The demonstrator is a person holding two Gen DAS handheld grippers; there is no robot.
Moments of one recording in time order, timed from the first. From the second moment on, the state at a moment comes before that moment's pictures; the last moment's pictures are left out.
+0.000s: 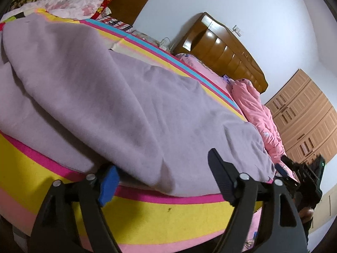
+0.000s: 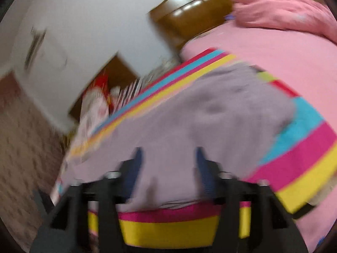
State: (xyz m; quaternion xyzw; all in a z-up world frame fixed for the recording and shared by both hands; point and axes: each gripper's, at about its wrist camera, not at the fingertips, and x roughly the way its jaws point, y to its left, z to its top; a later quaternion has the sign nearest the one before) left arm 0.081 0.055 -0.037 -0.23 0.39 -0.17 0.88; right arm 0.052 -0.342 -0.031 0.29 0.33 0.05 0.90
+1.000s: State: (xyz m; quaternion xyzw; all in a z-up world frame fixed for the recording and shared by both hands) left arm 0.071 0.359 -0.016 -0.35 0.30 0.13 0.88; right arm 0.240 0.097 0.014 -0.02 0.38 0.47 0.80
